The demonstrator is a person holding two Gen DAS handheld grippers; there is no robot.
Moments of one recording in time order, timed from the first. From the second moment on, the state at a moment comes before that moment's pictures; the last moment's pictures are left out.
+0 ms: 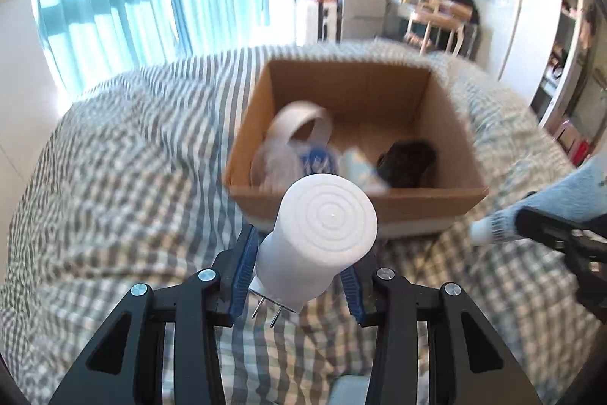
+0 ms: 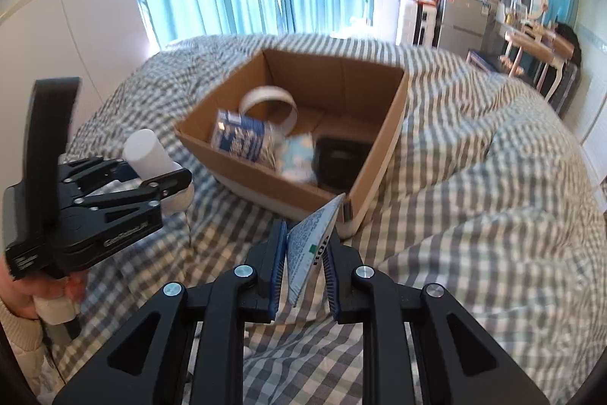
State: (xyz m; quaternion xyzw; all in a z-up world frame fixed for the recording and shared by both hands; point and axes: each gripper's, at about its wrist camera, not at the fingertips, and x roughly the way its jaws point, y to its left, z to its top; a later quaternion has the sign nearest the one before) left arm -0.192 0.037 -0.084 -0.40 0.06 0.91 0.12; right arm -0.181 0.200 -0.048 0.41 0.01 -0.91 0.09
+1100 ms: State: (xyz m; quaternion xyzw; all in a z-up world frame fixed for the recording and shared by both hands) left arm -0.359 0.082 -0.077 -0.36 0.06 0.91 0.17; right arm -0.360 0.211 -0.075 0.45 0.03 -0.89 0.08
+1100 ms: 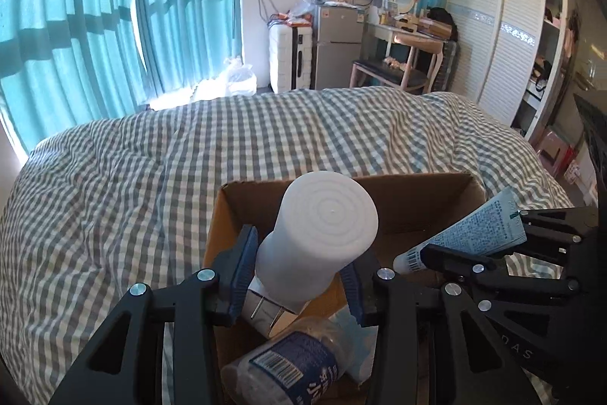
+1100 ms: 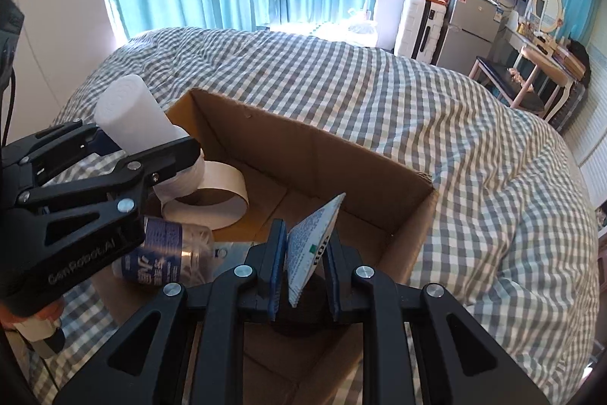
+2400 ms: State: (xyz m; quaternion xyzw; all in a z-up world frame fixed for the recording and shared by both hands) left arm -0.130 -0.012 -0.106 -0.41 0.06 0.91 0.05; right arm -0.123 0.154 -0.110 0.48 0.05 -0.86 0.15
